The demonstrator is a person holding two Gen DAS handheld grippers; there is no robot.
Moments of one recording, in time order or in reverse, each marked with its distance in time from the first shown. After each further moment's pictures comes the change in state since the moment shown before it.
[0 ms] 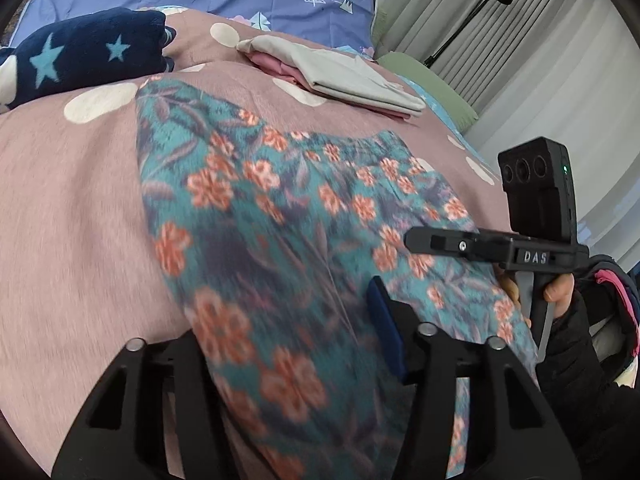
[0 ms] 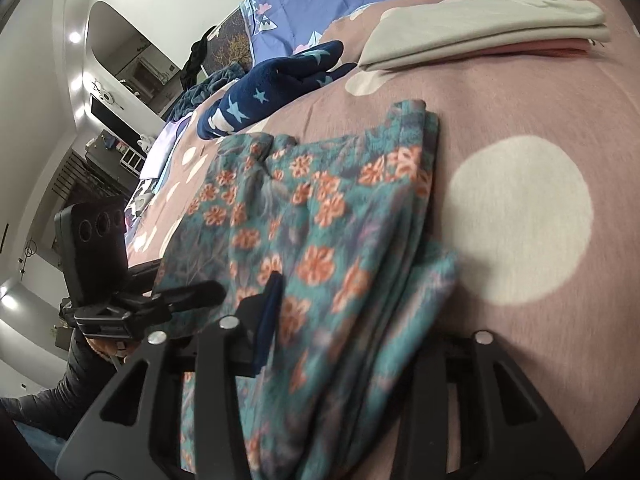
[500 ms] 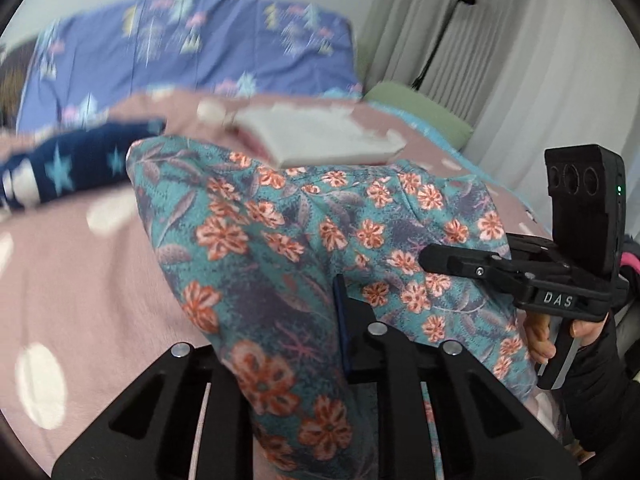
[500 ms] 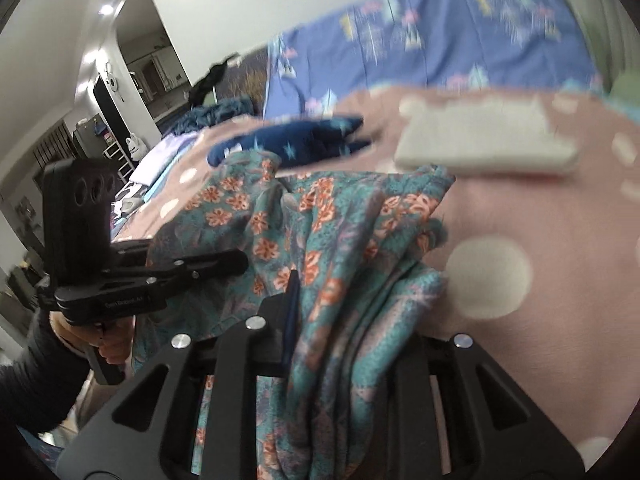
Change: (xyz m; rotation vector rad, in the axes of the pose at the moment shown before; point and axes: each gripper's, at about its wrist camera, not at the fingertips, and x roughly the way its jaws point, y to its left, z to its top) left arm -0.057 -0.069 0.020 0.184 -0.174 0.118; right arm -0.081 0.086 -0.018 -0.248 -0.260 -0.184
